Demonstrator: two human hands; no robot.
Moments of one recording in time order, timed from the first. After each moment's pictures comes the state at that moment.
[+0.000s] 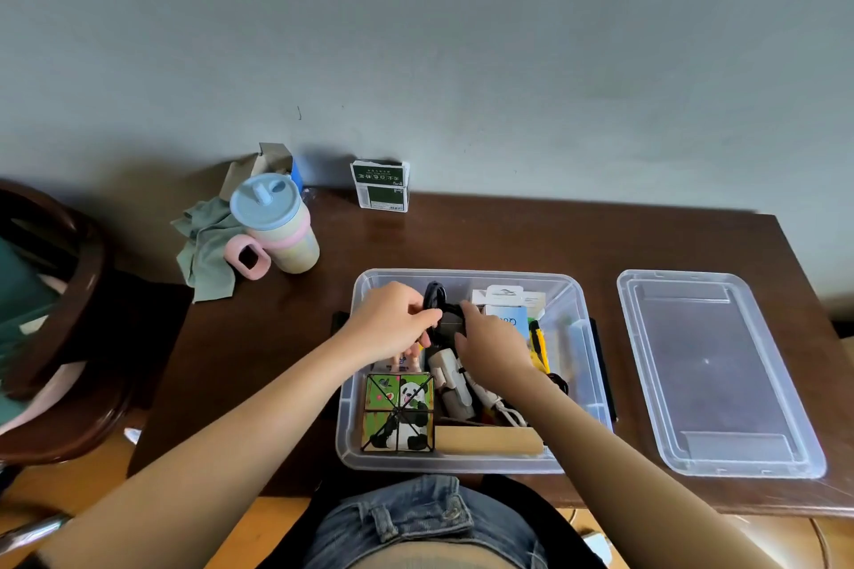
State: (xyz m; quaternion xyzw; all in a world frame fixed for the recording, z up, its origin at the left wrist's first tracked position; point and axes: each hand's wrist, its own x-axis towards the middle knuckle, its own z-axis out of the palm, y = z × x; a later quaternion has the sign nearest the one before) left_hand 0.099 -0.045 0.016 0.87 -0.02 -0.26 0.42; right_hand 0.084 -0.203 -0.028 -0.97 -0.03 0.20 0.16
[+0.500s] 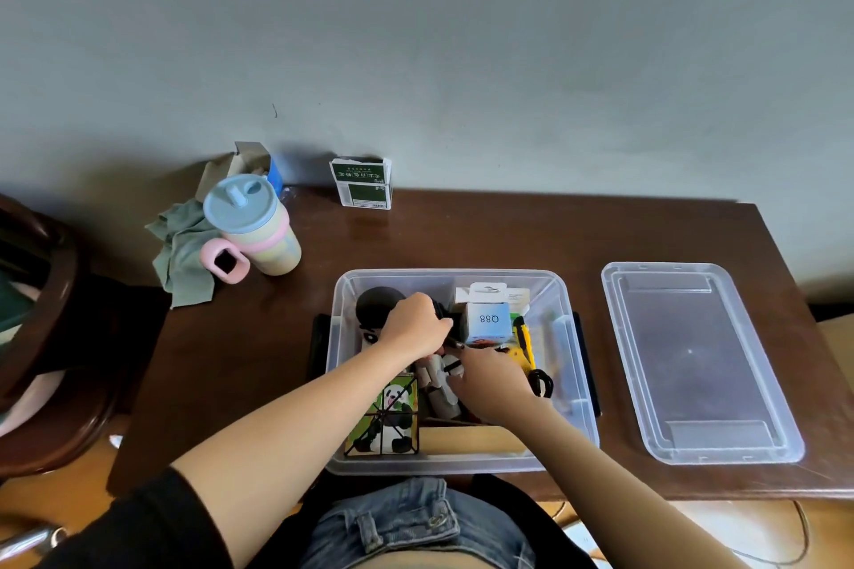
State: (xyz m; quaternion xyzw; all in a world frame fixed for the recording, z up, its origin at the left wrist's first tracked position) left_hand 0.110 -0.101 -0.024 0.91 0.05 -0.28 0.31; right_hand 0.057 -0.226 -0.050 -0.95 -0.08 0.28 0.12
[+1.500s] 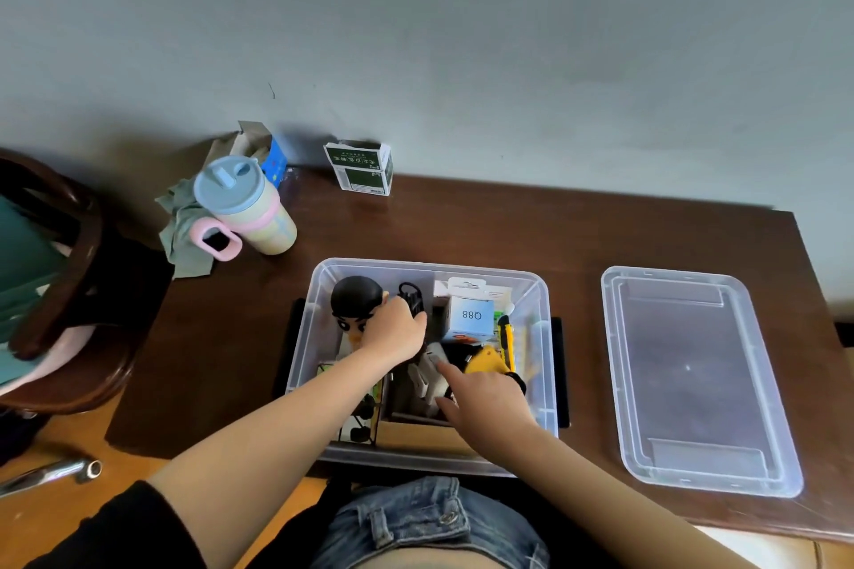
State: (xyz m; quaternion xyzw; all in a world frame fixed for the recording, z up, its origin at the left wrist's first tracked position) left_hand 0.103 -0.123 -0.041 0.92 0.16 -0.25 0.26; right_hand 0.034 -0.264 -0.034 -0.94 -0.20 0.26 0.07
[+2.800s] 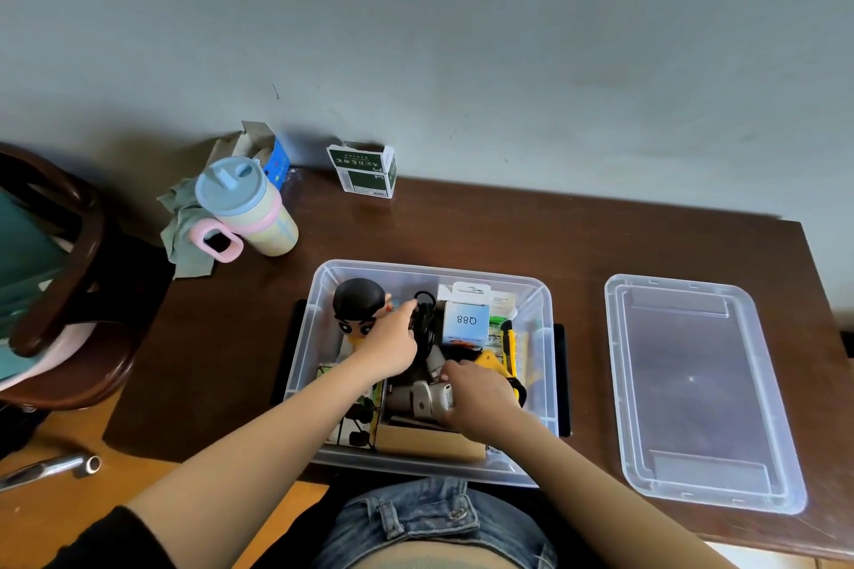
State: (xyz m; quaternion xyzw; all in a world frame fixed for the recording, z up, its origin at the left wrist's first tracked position) left_hand 0.097 -0.110 -0.052 0.88 0.10 -0.31 0.35; right_hand 0.057 -0.259 -0.049 -0.92 -0.15 0.34 0.11
